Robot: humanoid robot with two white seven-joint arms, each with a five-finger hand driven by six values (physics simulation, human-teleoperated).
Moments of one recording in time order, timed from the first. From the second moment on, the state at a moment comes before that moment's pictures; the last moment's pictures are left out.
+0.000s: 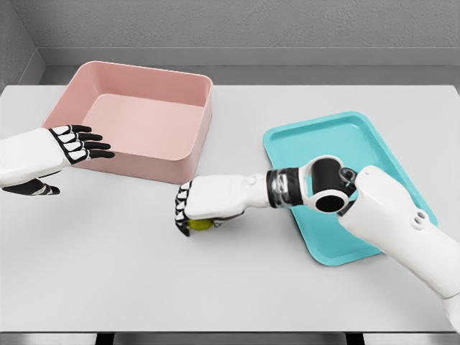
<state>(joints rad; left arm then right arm) -0.27 1.21 -0.42 -1.75 -0.36 -0.61 -0.16 -0.71 -0.39 0.91 -1.54 0.48 -0.61 0.55</state>
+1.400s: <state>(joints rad) -0.27 1.16 -0.50 -1.78 -0.47 -0.61 -0.20 -0.23 -0.64 0.00 -1.73 0.29 -0.61 0.54</state>
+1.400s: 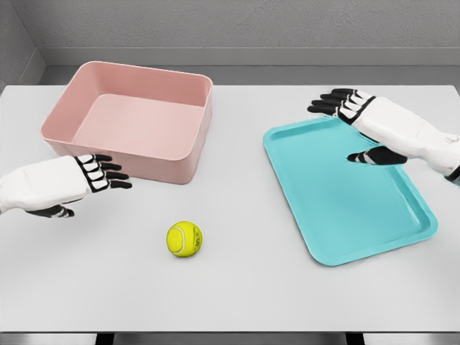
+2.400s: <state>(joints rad) -0.47 0.92 -0.73 -1.80 -0.55 -0.61 -0.30 -0.07 -0.61 -0.16 -1.70 0.24 -0.61 0.55</state>
